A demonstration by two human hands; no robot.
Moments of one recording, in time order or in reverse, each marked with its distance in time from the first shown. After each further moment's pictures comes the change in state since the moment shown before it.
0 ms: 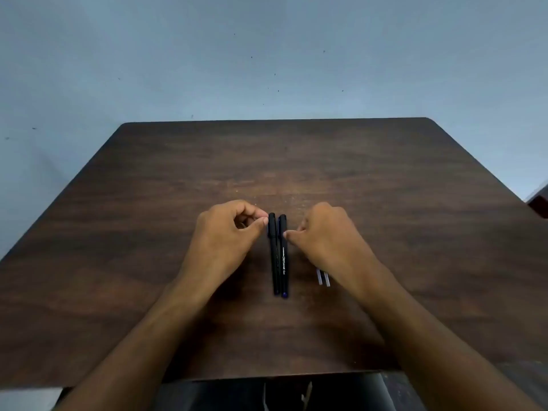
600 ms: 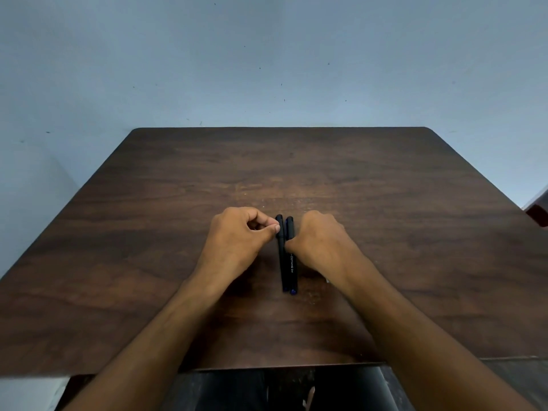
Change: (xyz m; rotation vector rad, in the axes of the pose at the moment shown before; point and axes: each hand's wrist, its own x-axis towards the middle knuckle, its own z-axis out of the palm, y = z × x) left_hand -0.001 -0.001 0.000 -0.034 -0.030 -0.102; right_hand 0.000 -0.023 0.011 -0.120 -0.082 0.136
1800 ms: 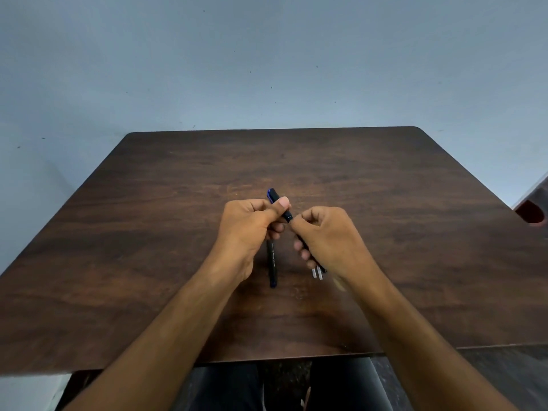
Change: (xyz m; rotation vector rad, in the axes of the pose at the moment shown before) left_hand 0.001 0.037 0.024 -0.627 -0.074 -0.237; right_hand -0.036 0.036 -0.015 0.785 0.050 -0.191
